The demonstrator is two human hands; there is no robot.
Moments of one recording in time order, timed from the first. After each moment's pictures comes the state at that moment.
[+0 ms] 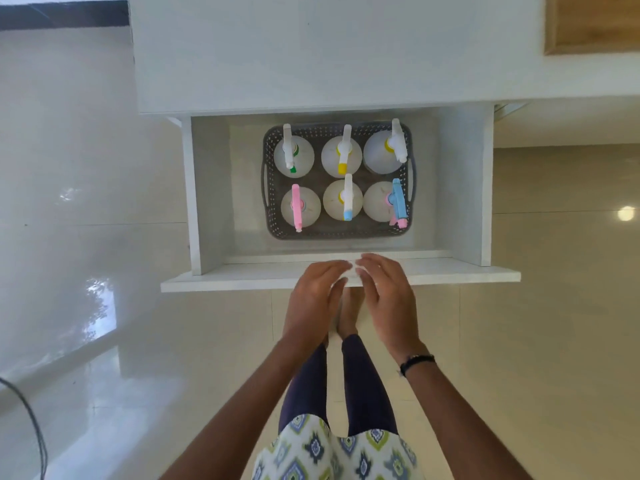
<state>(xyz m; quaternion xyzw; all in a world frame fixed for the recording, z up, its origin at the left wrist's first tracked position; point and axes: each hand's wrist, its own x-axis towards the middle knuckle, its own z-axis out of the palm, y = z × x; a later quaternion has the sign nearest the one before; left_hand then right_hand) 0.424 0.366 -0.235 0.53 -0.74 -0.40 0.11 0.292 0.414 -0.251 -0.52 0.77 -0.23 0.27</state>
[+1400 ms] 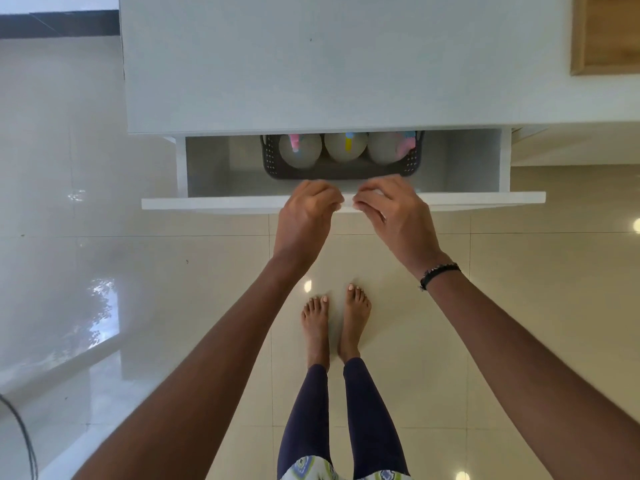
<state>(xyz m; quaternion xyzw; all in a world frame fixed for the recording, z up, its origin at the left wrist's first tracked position) 0.387 0.218 -0.260 0.48 -0.82 -0.23 0.20 0.223 0.261 -0.276 -0.72 0.65 -0.24 0.12</state>
